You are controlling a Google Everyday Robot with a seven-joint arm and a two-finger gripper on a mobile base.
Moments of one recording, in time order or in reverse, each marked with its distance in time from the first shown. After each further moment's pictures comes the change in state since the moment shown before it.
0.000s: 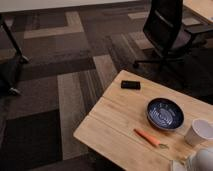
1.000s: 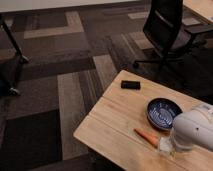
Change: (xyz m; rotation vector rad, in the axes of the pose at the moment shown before) arm -0.049 -0.088 -0.075 0.029 0.052 0.111
